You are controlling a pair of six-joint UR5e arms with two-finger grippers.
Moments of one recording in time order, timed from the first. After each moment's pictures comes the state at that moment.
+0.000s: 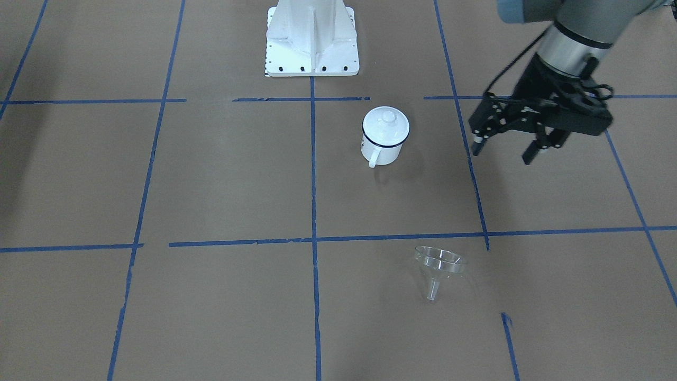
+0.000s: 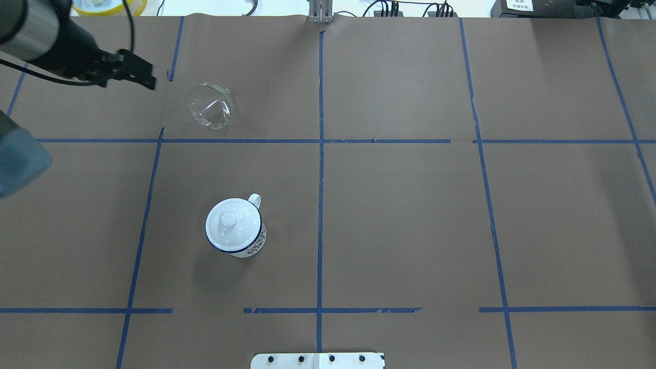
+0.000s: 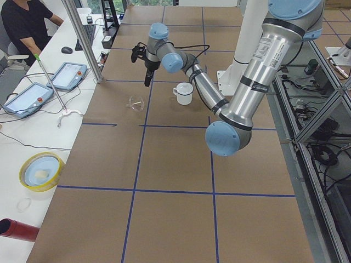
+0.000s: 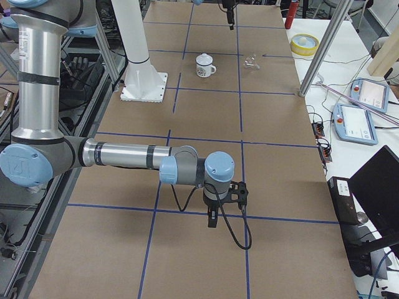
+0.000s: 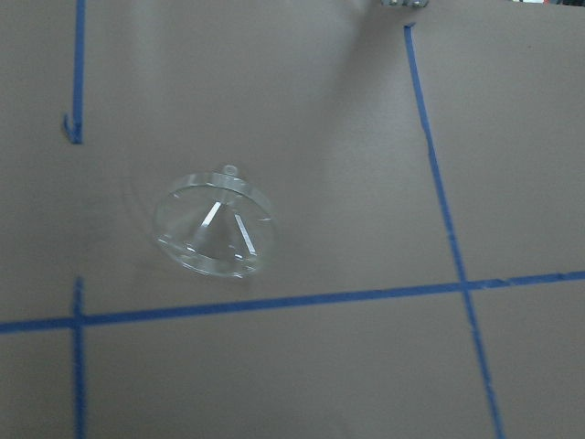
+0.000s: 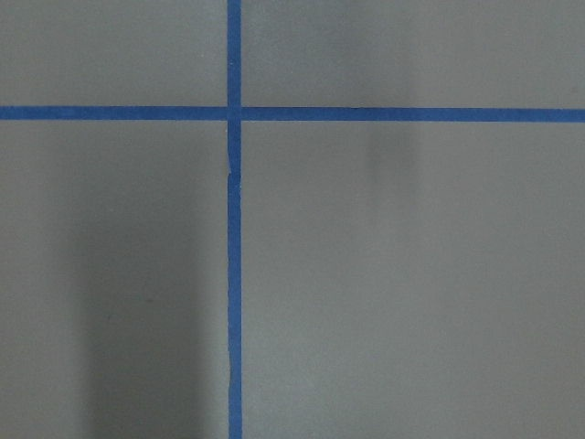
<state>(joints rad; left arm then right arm) -1.10 -1.95 -1.93 -1.62 -2.17 -0.68 1.57 -1.68 1.66 -1.57 2.29 0.01</state>
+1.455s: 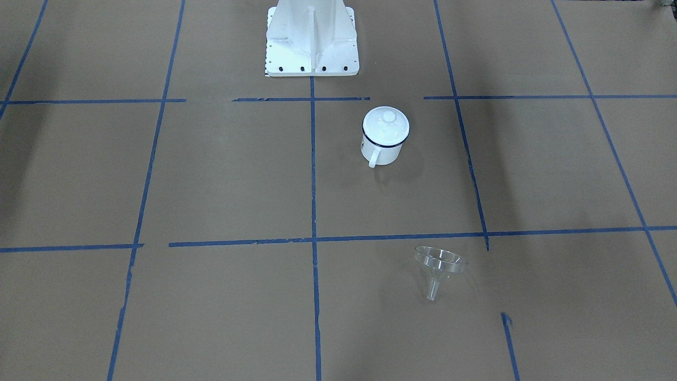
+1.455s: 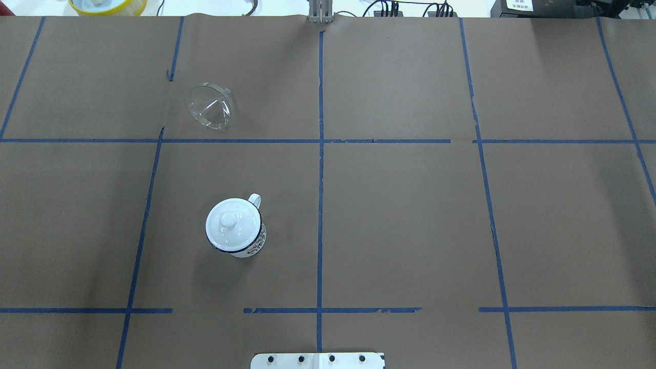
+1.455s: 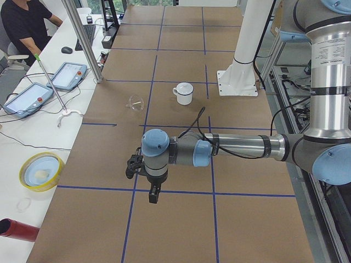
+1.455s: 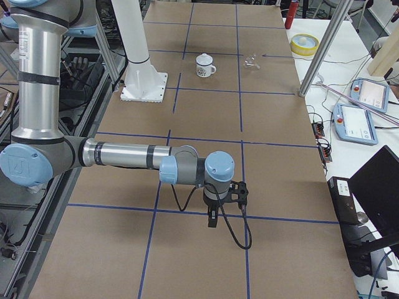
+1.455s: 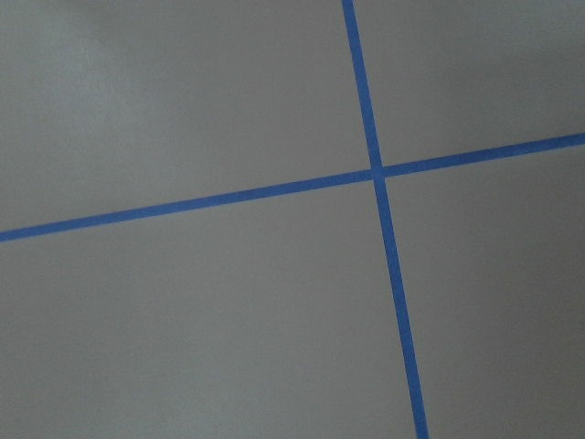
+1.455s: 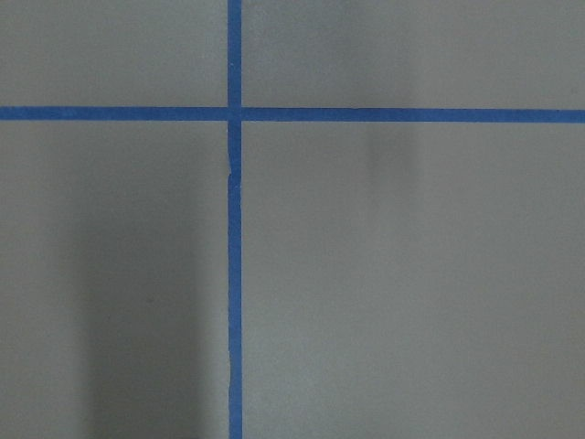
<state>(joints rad) -1.60 -1.47 -1.69 -1.59 -2.27 0.11 1.57 -1.68 1.66 -1.57 2.29 0.01</state>
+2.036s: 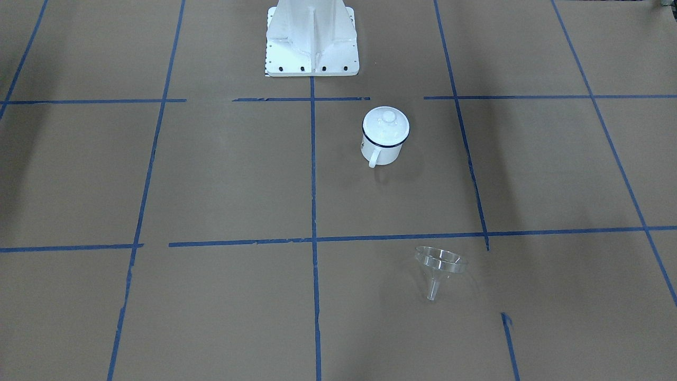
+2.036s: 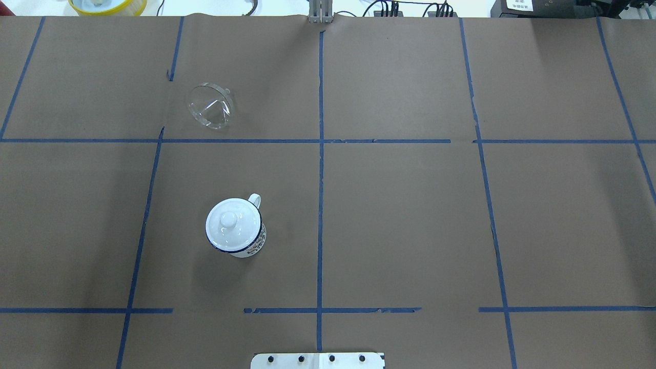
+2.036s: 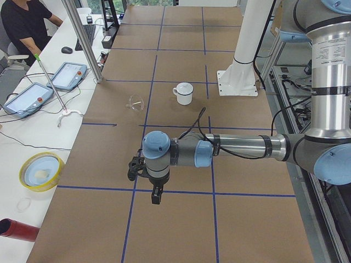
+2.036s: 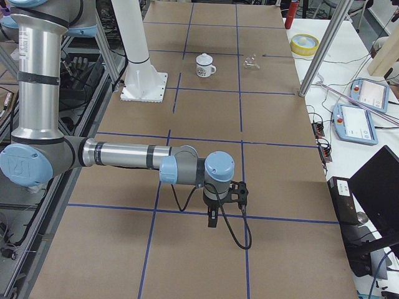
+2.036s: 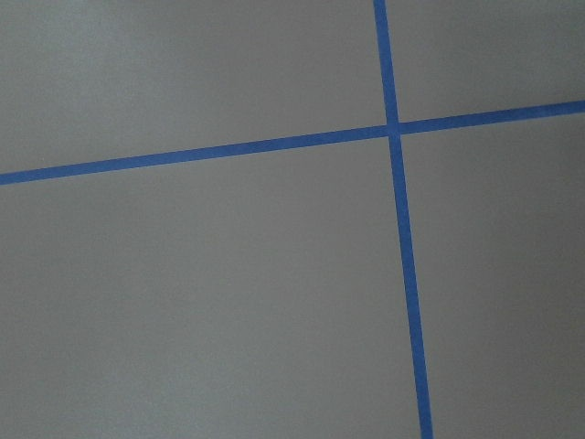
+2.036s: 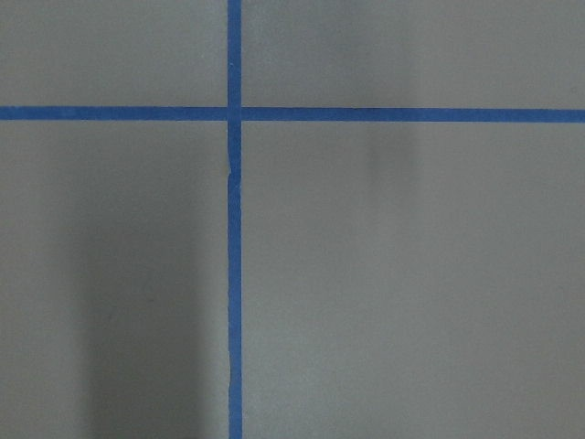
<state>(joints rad) -1.60 -1.47 -1.70 -1.58 -2.29 0.11 1.57 -1.68 1.66 -1.57 2.29 0.01</state>
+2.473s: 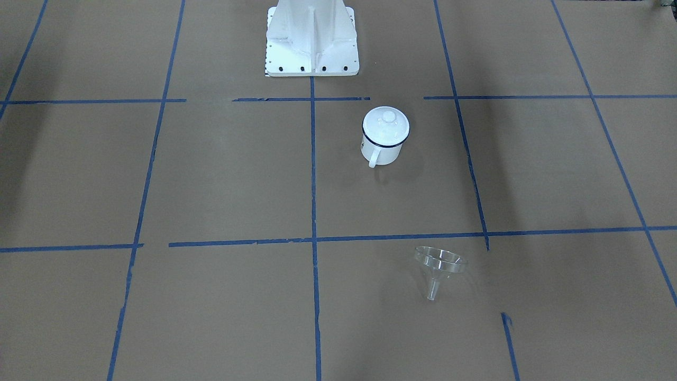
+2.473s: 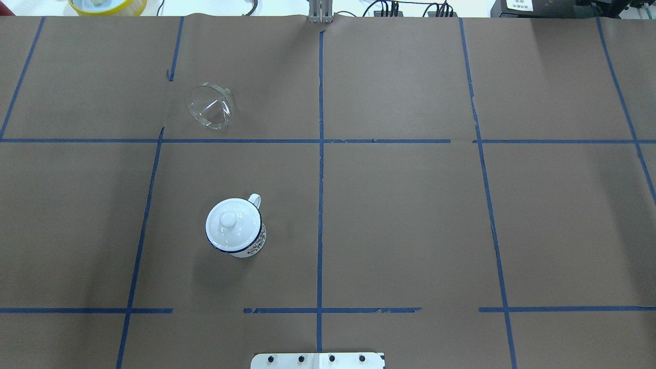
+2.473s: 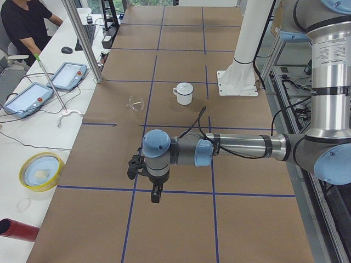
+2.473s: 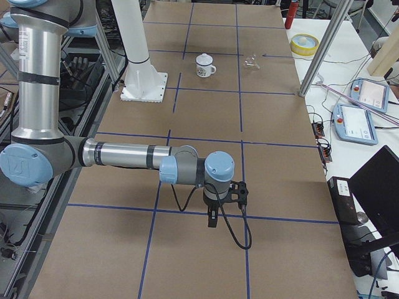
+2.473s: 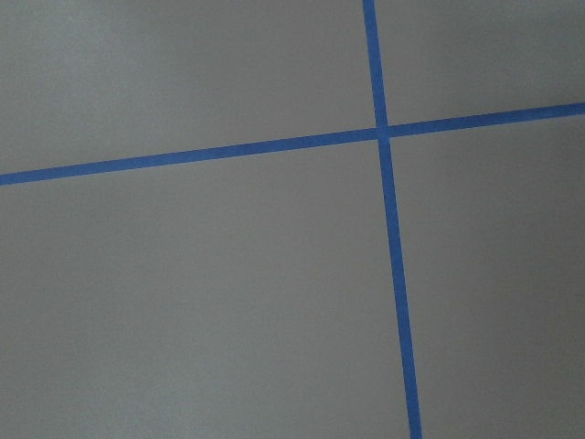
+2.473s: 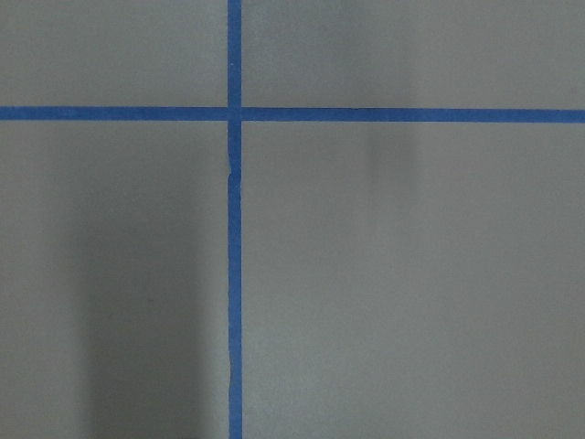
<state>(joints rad) -1.60 -1.47 -1.70 -1.58 -2.29 0.11 1.57 -1.68 1.66 -1.57 2.29 0.01</state>
